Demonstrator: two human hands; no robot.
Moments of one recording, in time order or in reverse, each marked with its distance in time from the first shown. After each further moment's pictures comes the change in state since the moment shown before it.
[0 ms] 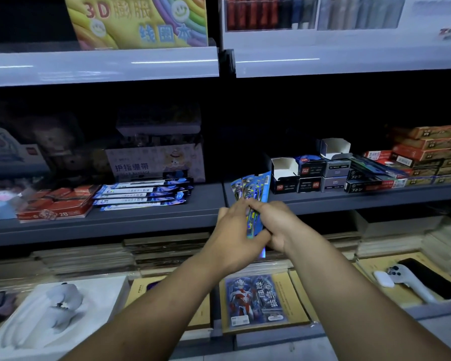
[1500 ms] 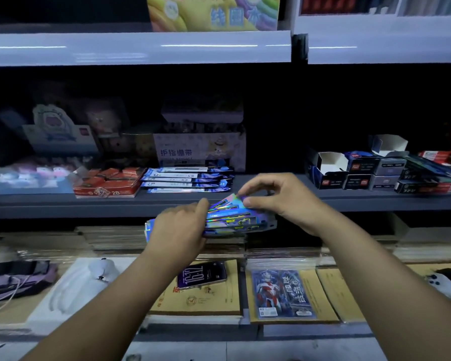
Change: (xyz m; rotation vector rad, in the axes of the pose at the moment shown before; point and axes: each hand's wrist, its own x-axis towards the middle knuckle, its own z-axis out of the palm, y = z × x) left_hand -0.068 -0.081 -0.125 1.061 0.149 0.056; right_hand -0.015 -0.008 0.048 -0.584 -0.468 -0.547
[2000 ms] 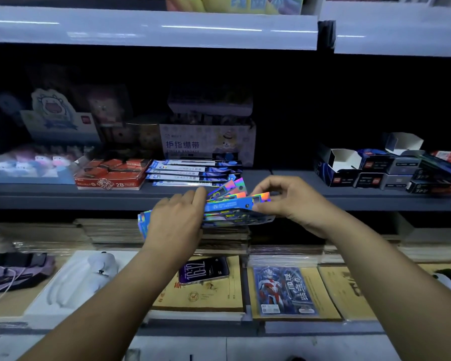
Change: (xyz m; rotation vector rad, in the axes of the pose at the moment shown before) left_hand 0.000 -0.021 0.018 0.007 0.168 -0.081; right_hand 0.008 0.014 0.011 -0.048 0.027 0.108
